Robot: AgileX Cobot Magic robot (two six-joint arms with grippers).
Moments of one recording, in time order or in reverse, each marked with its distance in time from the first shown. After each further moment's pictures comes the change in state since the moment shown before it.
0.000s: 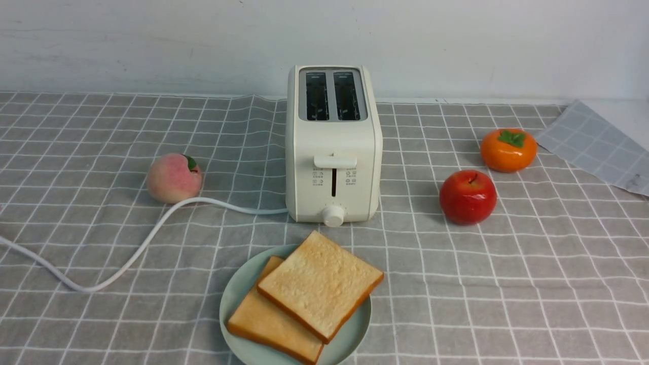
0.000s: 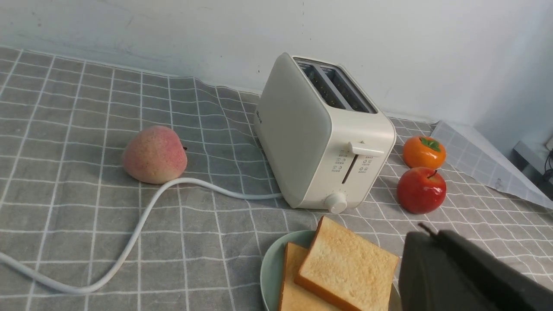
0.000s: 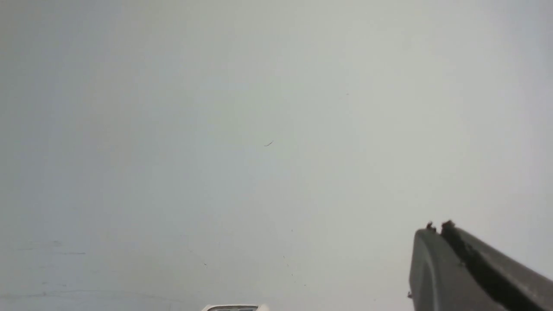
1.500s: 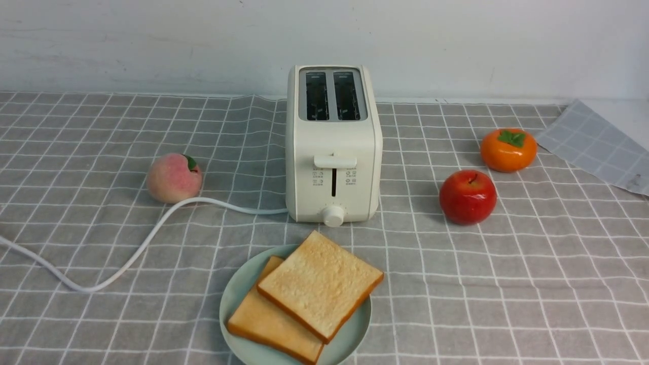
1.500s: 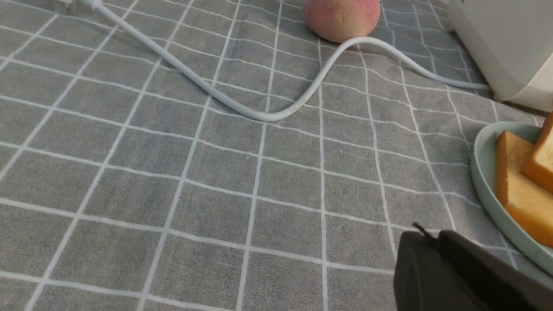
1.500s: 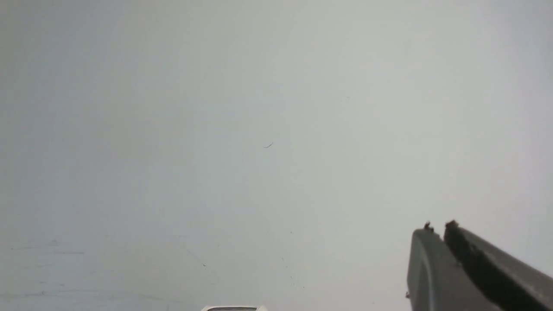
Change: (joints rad) right arm 0.000 -0.001 0.000 -0.010 -0.005 0.001; left arm 0.305 -0.253 0.637 -0.003 -0.223 0.045
